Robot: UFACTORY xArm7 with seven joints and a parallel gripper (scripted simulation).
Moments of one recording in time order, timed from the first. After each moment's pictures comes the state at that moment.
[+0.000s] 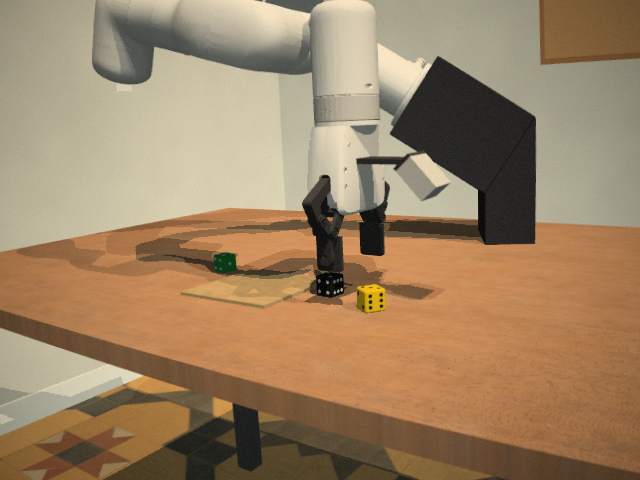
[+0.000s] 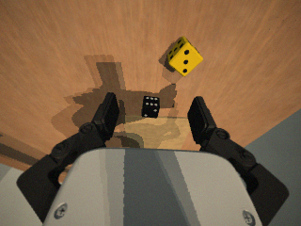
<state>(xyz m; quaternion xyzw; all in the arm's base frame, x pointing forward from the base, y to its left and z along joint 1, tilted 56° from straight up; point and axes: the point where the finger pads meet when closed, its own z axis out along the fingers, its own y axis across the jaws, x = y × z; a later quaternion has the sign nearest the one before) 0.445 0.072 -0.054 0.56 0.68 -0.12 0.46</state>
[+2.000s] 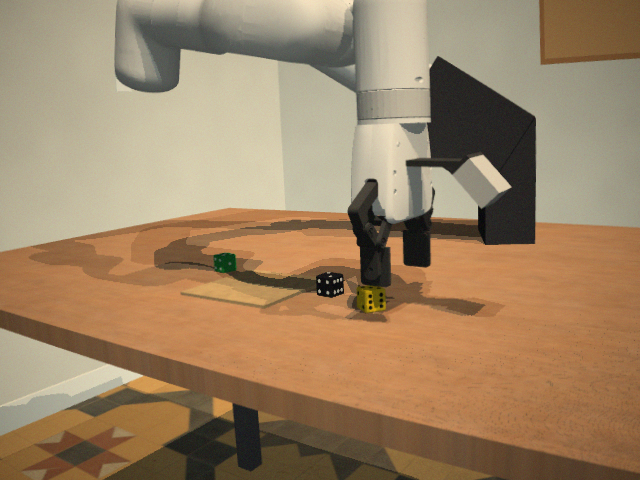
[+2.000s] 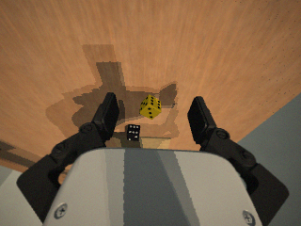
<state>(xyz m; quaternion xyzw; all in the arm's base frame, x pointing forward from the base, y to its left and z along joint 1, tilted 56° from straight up) 0.478 0.133 -0.101 0.56 0.68 -0.12 0.46</state>
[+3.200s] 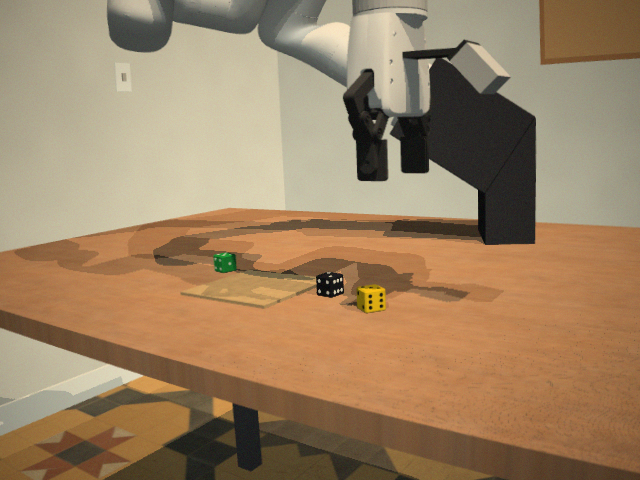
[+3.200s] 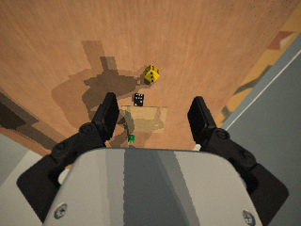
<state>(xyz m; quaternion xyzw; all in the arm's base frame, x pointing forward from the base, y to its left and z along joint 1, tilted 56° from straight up) 0.427 0.204 -0.042 0.56 0.68 -0.12 0.46</state>
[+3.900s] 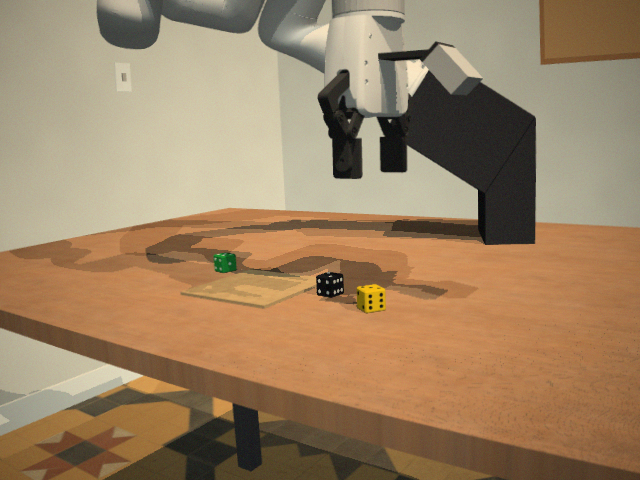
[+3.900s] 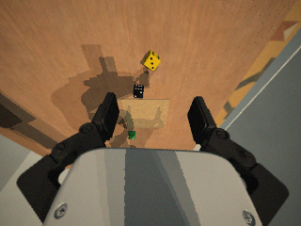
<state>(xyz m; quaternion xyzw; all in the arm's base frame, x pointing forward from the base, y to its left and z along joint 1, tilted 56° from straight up) 0.425 0.186 -0.021 0.57 0.67 -0.11 0.46</state>
